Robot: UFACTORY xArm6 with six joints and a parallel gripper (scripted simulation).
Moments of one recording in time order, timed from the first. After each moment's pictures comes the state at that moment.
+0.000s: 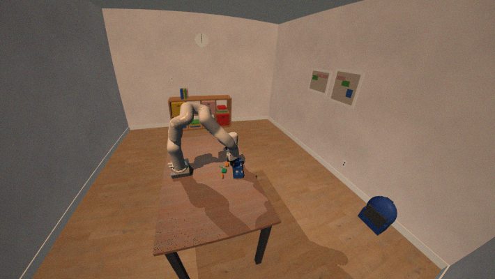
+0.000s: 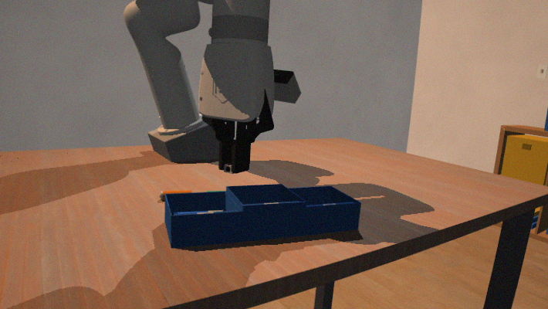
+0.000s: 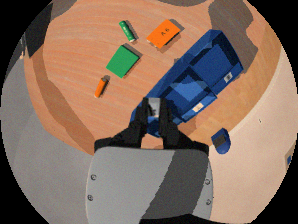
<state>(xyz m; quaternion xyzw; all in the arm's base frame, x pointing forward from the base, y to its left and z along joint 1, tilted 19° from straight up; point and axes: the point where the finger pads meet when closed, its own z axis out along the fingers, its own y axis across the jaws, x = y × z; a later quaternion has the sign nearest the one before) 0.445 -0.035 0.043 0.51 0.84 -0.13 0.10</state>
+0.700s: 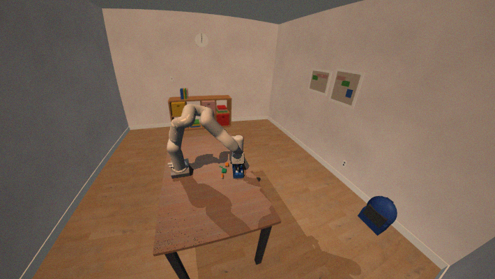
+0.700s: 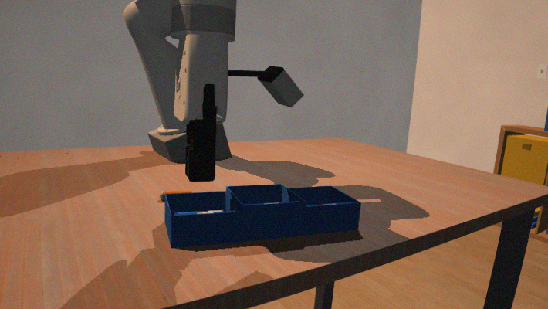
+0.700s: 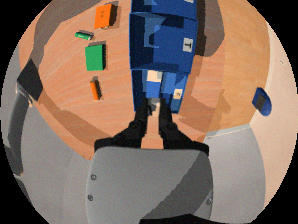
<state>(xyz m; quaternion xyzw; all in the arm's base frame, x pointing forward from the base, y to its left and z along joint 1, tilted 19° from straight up) 0.477 -0.091 0.064 0.74 0.66 -0.10 0.13</state>
